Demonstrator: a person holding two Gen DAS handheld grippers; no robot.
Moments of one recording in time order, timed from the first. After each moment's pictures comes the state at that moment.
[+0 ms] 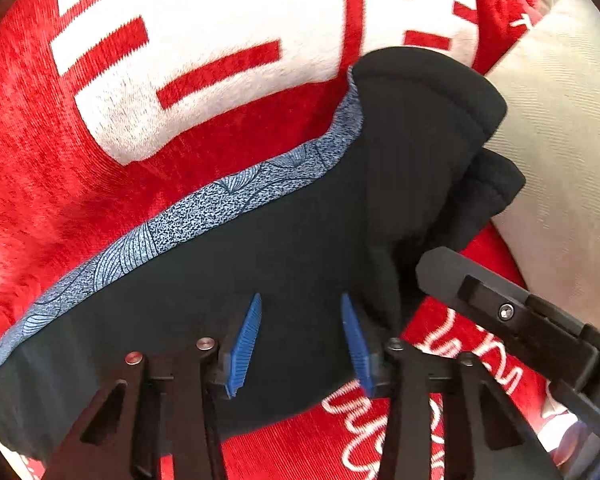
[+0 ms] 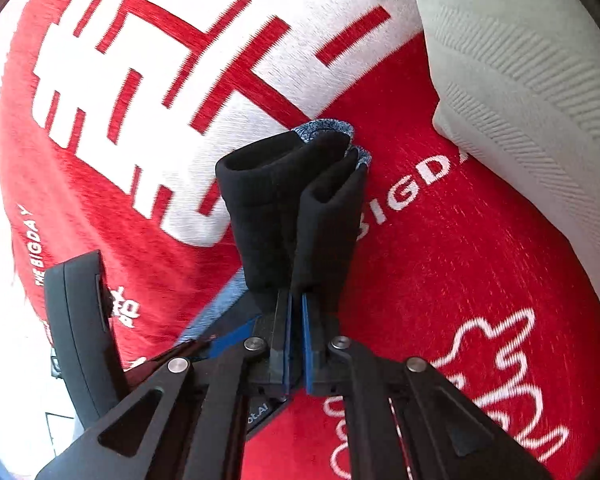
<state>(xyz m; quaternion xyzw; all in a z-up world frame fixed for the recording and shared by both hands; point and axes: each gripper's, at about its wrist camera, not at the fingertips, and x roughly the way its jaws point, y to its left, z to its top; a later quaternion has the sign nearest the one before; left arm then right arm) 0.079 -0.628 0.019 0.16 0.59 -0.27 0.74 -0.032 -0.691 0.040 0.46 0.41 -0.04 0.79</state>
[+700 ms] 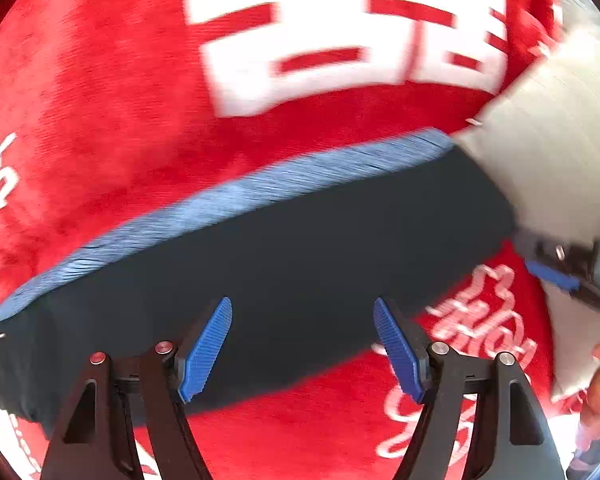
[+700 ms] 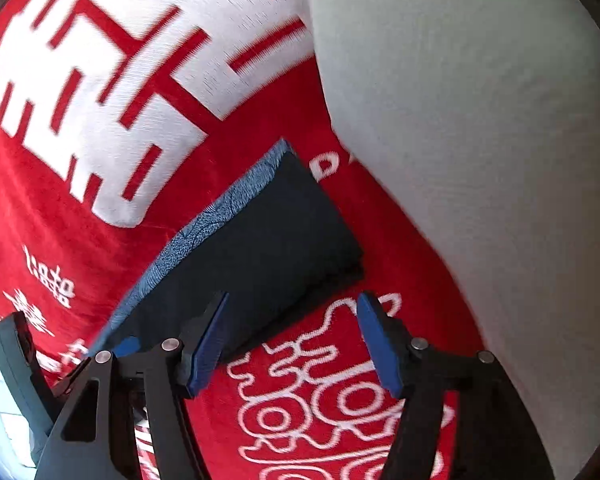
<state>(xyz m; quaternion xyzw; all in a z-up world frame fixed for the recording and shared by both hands) 0.062 -0.547 0.025 0.13 0.59 -0.21 0.77 -0.074 -0.736 0.036 0.40 0.50 -0.12 0.76</state>
